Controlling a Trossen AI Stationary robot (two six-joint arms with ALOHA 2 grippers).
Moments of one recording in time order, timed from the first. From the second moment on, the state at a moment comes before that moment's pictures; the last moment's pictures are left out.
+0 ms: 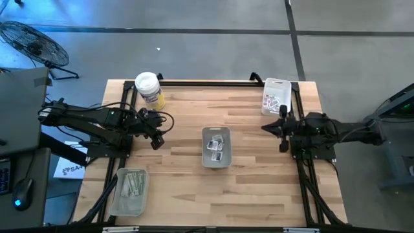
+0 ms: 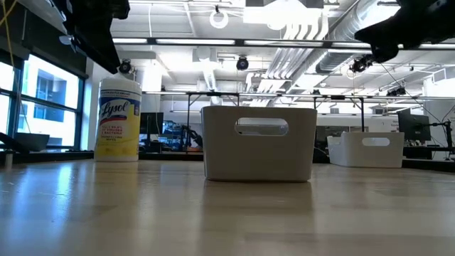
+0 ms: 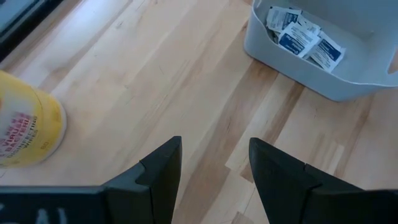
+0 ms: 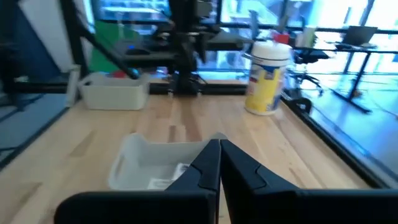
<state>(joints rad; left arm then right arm) -0.13 0.95 0.91 -0.94 -0.38 -0.61 0.01 0.28 0.32 -0.15 0.09 -0.03</state>
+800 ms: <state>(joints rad) -0.13 0.95 0.91 -0.73 -0.40 -0.59 0.16 0.01 0.01 0.05 0.10 -0.08</state>
